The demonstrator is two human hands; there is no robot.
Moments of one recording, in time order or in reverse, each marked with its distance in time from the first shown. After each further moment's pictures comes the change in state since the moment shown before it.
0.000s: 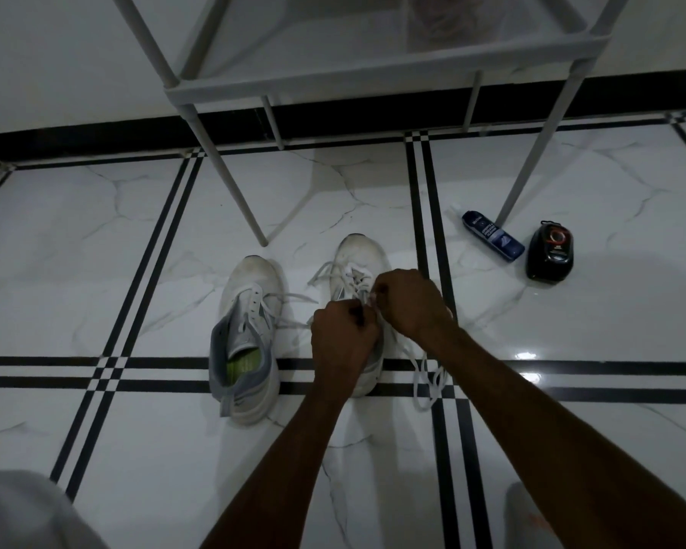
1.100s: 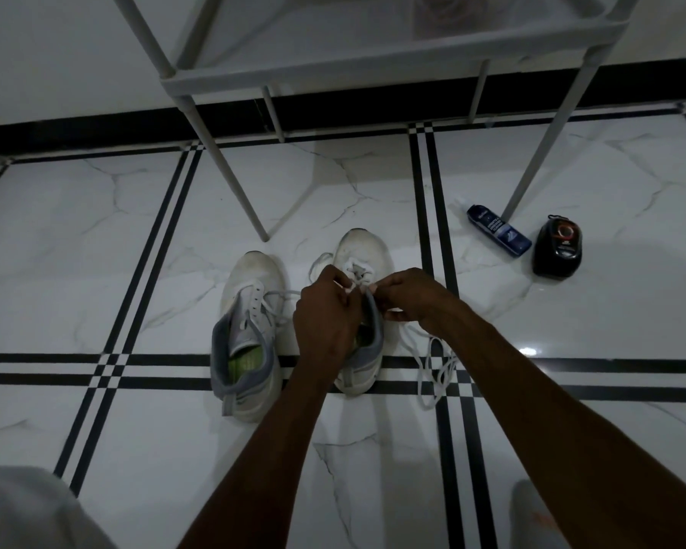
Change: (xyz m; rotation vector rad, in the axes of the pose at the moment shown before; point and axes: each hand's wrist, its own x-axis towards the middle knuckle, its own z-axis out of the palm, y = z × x) left_hand 0.022 -0.003 -0.022 0.078 0.056 -0.023; right_hand 0.010 -0.001 -0.007 1.052 -0.299 0.570
